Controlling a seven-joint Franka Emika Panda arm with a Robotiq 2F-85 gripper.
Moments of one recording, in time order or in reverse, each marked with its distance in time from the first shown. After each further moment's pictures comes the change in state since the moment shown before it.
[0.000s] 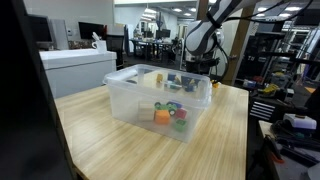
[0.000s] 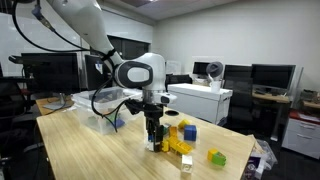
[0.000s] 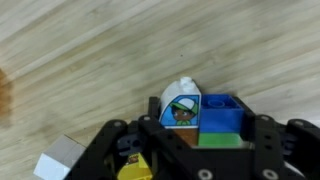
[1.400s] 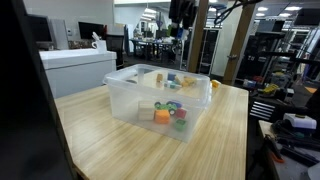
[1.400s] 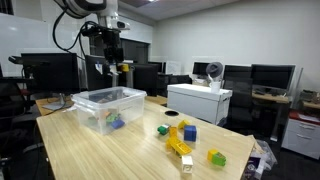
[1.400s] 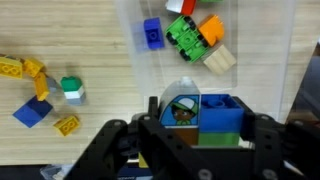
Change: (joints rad) arm 0.241 -0.663 0.206 -0.114 0.047 -0.372 -0.046
